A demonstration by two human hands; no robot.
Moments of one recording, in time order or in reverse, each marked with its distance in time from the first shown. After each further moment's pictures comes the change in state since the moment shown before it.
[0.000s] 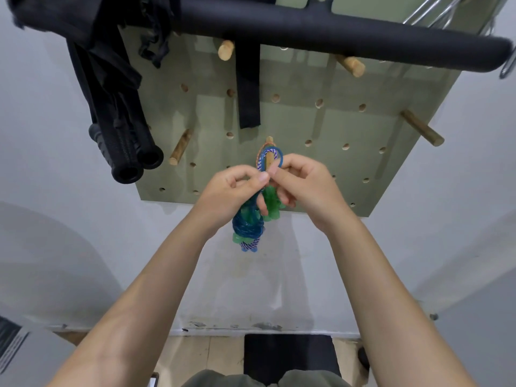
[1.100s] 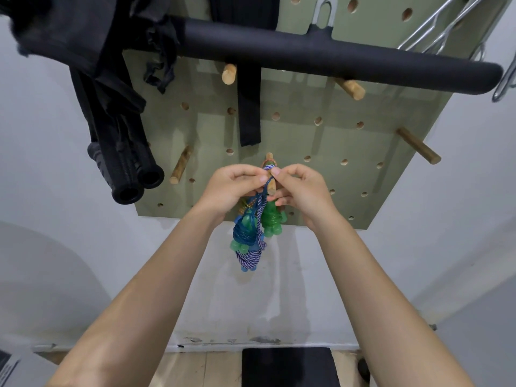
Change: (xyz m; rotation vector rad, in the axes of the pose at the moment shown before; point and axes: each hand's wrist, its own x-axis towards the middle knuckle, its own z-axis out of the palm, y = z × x) left_hand 0.058 -0.016 -0.018 -0.089 0.058 -0.048; right_hand 0.043 0.018 0.000 0.137 0.203 0.179
